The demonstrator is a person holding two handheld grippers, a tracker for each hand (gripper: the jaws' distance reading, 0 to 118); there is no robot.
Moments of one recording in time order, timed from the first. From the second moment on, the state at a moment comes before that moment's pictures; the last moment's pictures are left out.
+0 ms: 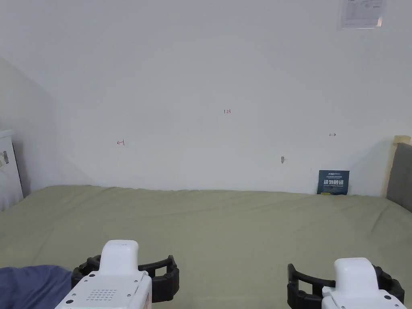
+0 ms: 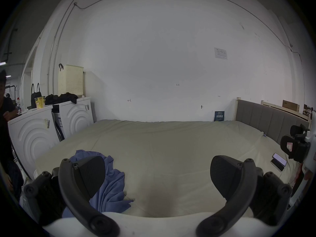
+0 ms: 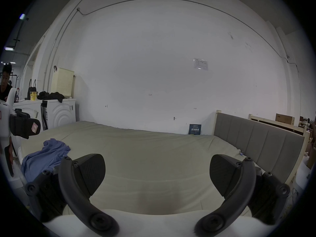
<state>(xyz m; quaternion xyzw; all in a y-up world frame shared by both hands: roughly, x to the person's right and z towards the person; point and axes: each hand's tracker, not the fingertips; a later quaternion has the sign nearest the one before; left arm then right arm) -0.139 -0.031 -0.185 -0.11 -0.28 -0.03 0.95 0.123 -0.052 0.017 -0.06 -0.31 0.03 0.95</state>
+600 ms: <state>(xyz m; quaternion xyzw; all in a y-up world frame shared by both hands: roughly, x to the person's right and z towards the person) -0.133 -0.041 -0.181 -0.13 -0.30 -0.04 0.94 0.111 -0.062 0.010 -0.09 -0.32 0.05 0.94</state>
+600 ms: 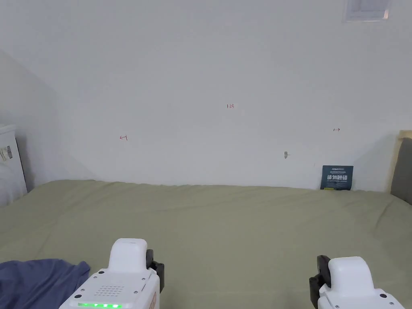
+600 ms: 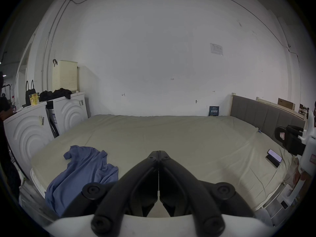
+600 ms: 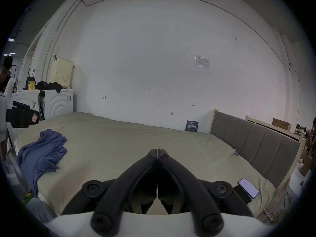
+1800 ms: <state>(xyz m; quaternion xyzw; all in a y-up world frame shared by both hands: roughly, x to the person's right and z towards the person) -0.377 -0.059 -0.218 -0.19 0.00 -0.04 0.98 -0.031 -0.086 -0.157 -0.13 -0.03 0.02 0.99</state>
